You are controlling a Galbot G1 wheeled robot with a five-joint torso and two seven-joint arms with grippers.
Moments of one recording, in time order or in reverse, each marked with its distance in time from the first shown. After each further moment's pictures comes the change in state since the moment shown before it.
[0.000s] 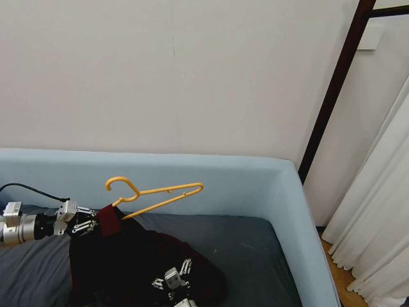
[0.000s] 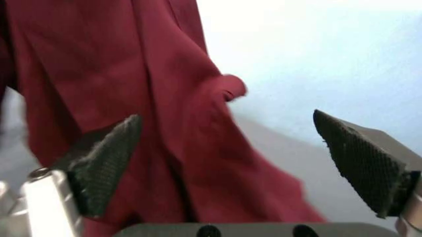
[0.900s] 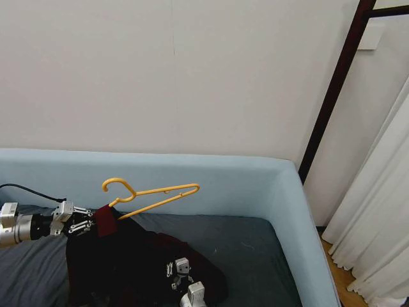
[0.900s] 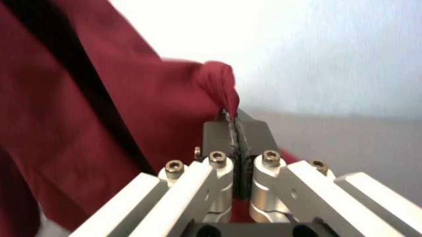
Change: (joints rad) left arm -0.013 0.003 0.012 0.029 0.001 -0.030 0.006; right arm 0.000 -0.049 0.091 0.073 0.329 0.087 -0.146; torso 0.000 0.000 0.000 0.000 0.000
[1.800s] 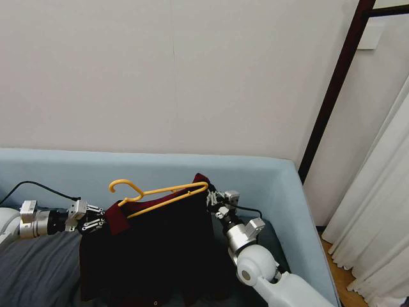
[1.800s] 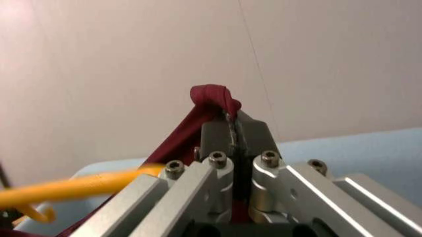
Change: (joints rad) left arm -0.204 -0.069 0.172 0.080 0.073 -0.047 0.039; right arm 0.168 -0.251 0.288 0.362 0.293 -0.019 -0.186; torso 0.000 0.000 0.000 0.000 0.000
